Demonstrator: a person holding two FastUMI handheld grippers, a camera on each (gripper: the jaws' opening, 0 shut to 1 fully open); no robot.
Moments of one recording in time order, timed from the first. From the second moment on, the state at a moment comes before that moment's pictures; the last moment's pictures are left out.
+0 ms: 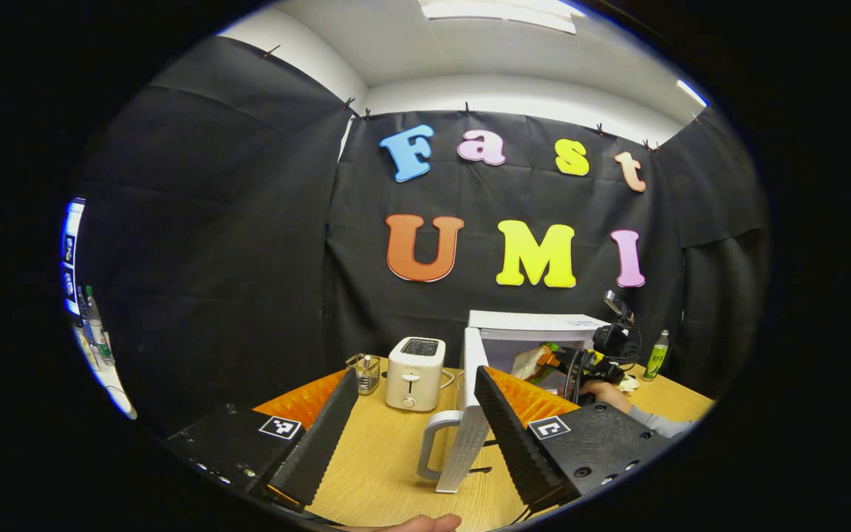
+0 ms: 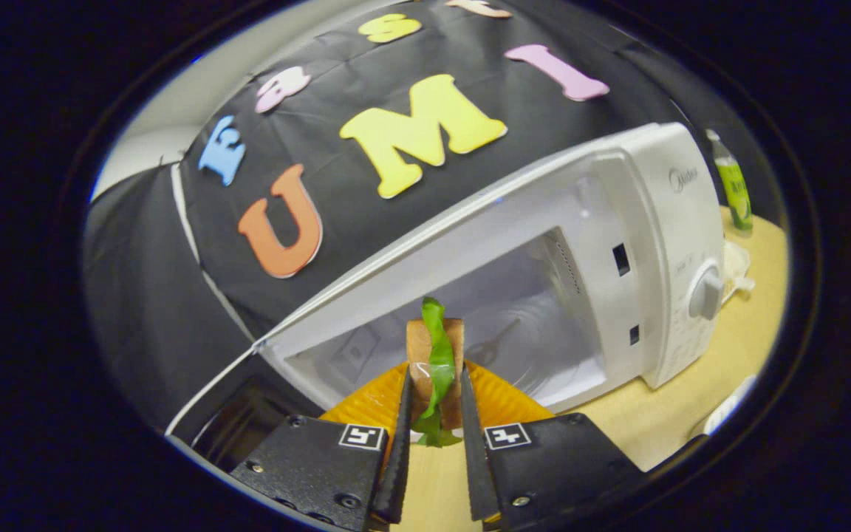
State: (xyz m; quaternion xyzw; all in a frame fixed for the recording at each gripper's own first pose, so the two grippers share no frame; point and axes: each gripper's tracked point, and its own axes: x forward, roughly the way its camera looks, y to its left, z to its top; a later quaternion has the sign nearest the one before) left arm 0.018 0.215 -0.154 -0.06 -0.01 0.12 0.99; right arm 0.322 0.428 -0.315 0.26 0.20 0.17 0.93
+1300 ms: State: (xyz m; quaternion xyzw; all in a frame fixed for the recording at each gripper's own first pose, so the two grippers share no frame) left arm -0.003 0.227 -0.171 -0.04 0.02 0.15 0.99; right arm 0.371 0.405 -0.395 0.15 0.22 -0.03 0.96
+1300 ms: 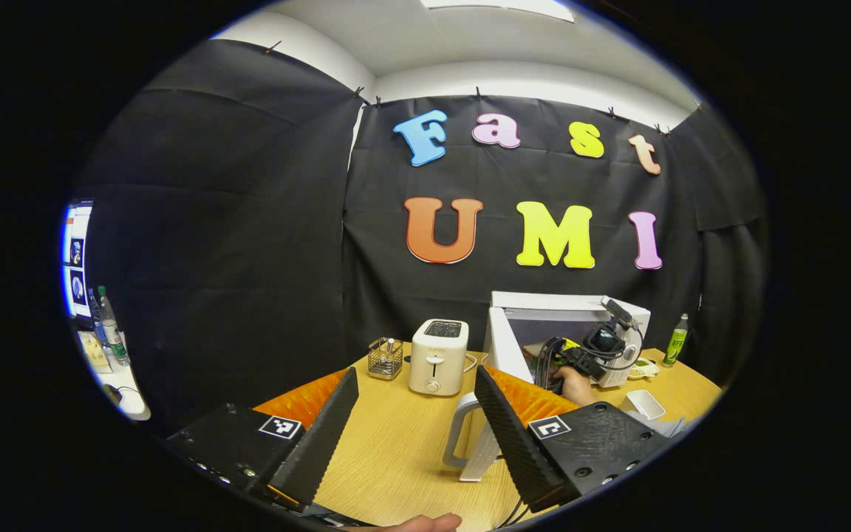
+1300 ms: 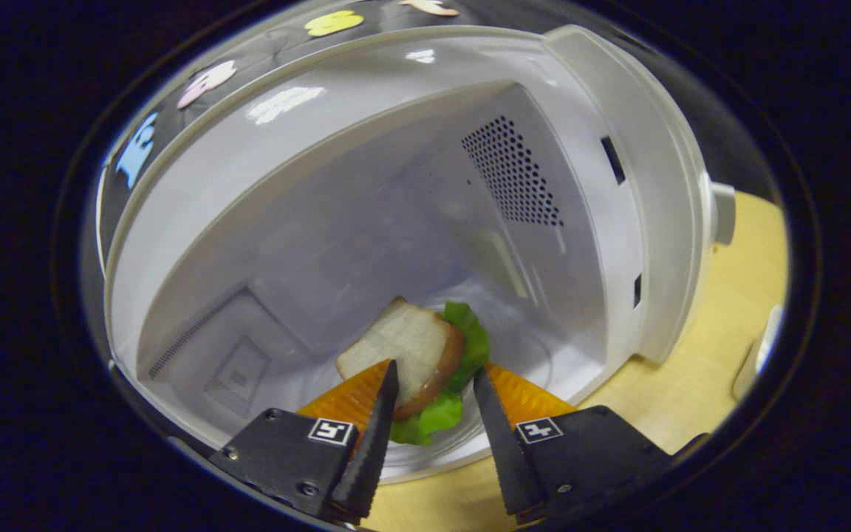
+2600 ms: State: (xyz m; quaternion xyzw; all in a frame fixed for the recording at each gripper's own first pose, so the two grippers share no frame) left arm 0.029 0.292 -0.233 0.03 0.08 0.19 0.98; right arm 0.127 0.267 -0.196 0.00 0.13 0.19 0.97
